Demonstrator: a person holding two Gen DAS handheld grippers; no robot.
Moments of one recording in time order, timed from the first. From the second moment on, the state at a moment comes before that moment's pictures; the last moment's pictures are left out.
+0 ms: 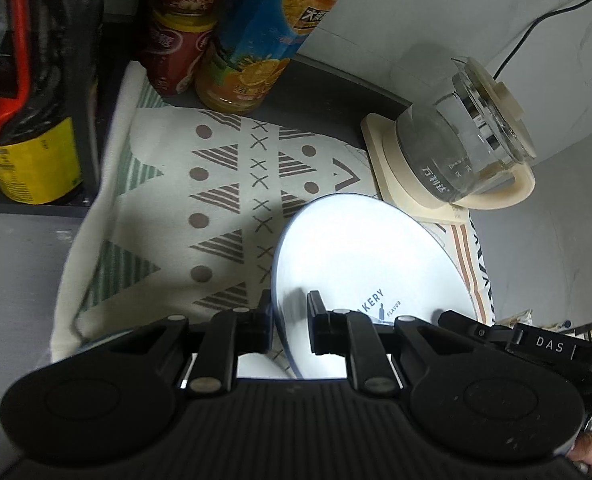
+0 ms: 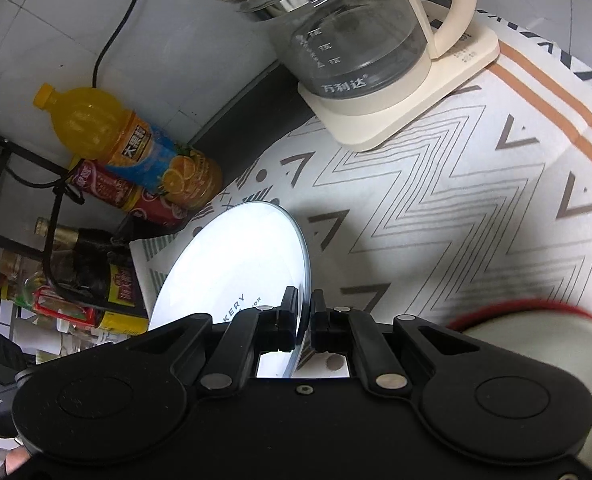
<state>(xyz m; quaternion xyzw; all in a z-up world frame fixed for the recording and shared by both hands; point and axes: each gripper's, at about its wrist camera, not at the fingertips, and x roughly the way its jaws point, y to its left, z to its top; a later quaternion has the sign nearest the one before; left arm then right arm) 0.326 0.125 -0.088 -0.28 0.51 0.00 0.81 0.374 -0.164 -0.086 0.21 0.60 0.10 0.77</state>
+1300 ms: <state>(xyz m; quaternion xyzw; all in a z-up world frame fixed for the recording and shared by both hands) 0.247 0.161 -0.116 -0.24 0.57 -0.04 0.78 0.253 -0.109 -0.086 0.17 0.60 0.08 0.78</state>
